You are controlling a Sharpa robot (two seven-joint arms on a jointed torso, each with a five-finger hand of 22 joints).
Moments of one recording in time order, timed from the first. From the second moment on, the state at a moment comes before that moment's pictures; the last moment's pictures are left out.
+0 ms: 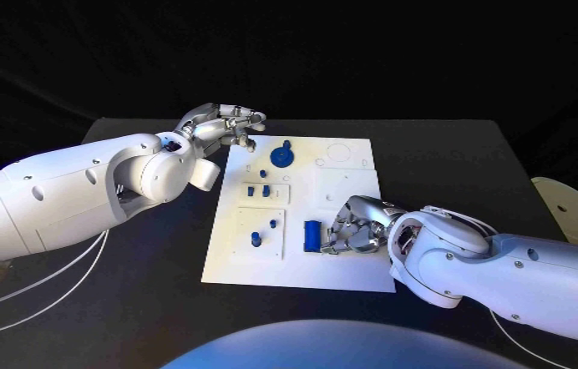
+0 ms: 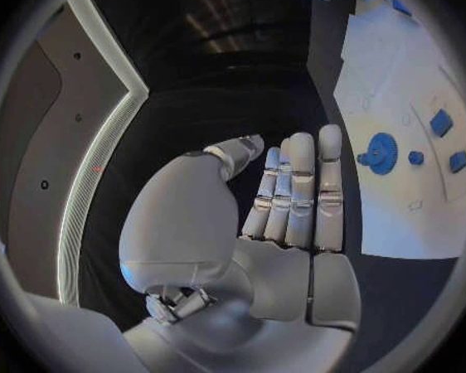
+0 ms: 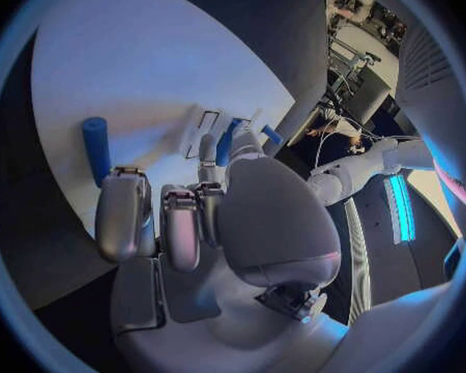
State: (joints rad) left arm 1.19 -0.89 -0.03 1.52 -0.11 -0.20 0.22; left_hand 1.29 -0.17 0.58 0.06 0.21 0.87 0.17 0.32 0.32 0.99 0.10 0.46 0.13 1.10 0.03 1.11 0.45 0.17 1.10 0.13 0.42 1.23; right arm 1.06 -0.90 -0.16 1.89 -1.36 -0.34 -0.53; right_hand 1.34 -0.05 -0.17 0.29 0.19 1.18 0.03 0.21 0.69 1.47 -0.04 1.44 1.31 1.46 -0.09 1.56 1.31 0.08 1.47 0.02 1.27 1.31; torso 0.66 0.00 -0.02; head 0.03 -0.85
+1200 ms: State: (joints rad) left arm 1.19 -0.90 -0.04 1.53 -0.11 -0.20 0.21; left_hand 1.29 -0.17 0.58 0.07 0.22 0.87 0.16 0.32 0.32 0.99 0.10 0.46 0.13 1.10 0.03 1.11 0.45 0.17 1.10 0.13 0.42 1.23; right arm 1.07 -1.15 -0.16 1.95 -1.43 -0.41 -0.53; right_hand 1.34 -0.06 -0.24 0.29 0.20 1.11 0.06 0.15 0.68 1.47 -0.02 1.33 1.31 1.47 -0.08 1.56 1.31 0.08 1.47 0.02 1.21 1.31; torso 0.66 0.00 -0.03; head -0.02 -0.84
